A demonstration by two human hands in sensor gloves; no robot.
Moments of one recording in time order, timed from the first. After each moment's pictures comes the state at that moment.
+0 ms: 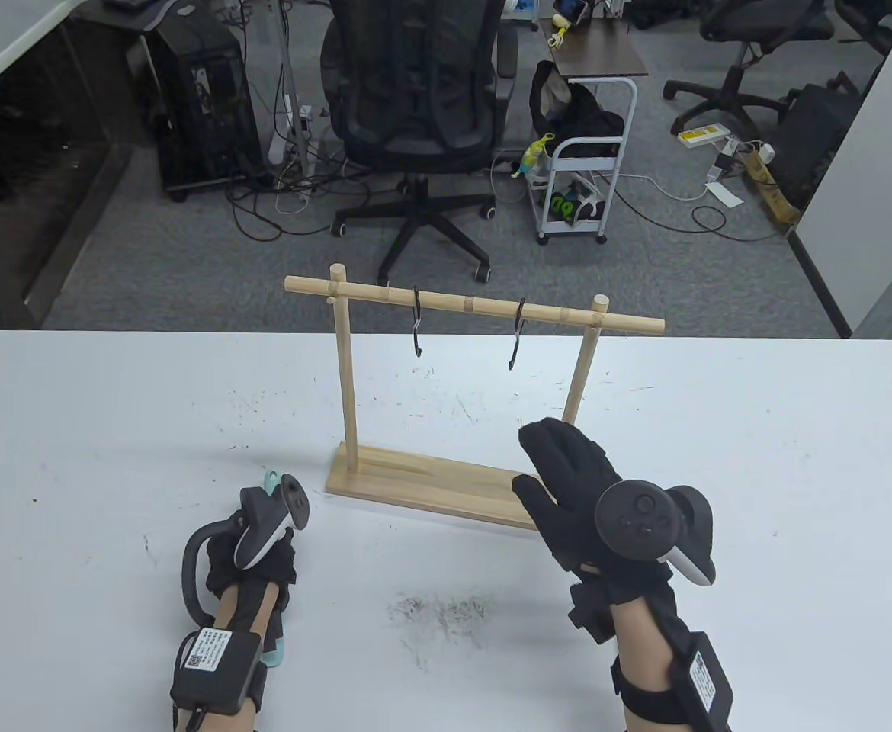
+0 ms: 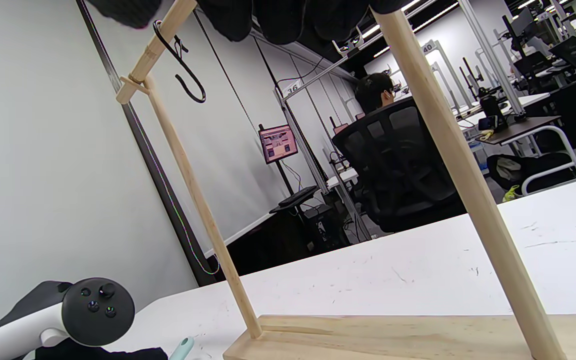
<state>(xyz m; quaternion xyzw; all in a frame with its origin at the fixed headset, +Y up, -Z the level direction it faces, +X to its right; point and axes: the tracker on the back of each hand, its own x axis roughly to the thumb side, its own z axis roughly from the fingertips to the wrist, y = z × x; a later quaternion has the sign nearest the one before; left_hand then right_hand) -0.241 -0.759 -0.379 -0.16 0.19 -0.07 0.97 0.152 -0.608 -0.324 0.21 -0.09 0.93 0.28</state>
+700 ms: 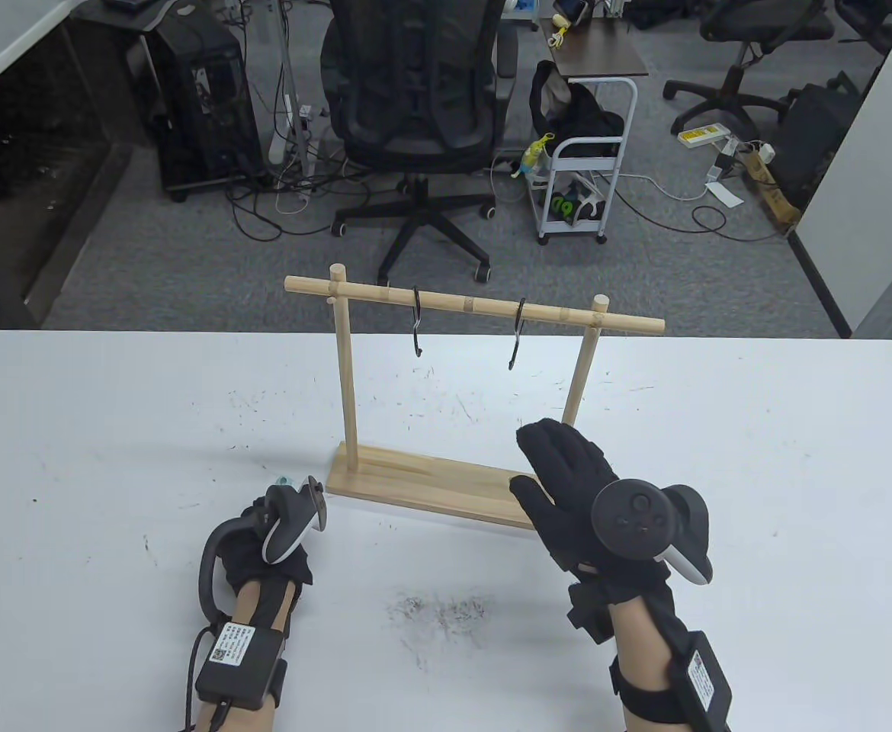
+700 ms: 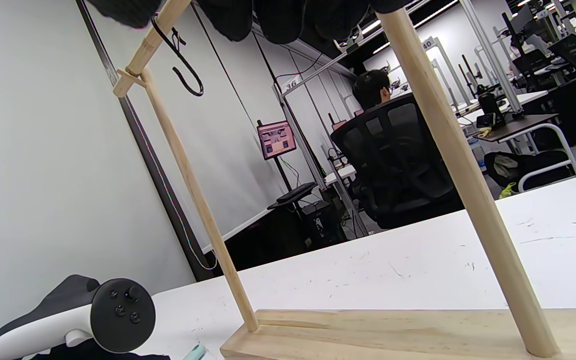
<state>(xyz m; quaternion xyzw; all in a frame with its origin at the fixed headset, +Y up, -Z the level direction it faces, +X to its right) -0.226 -0.771 -0.387 -0.18 0.21 -0.15 0.95 0.150 -0.609 -0.324 0.21 -0.08 0.94 0.27</state>
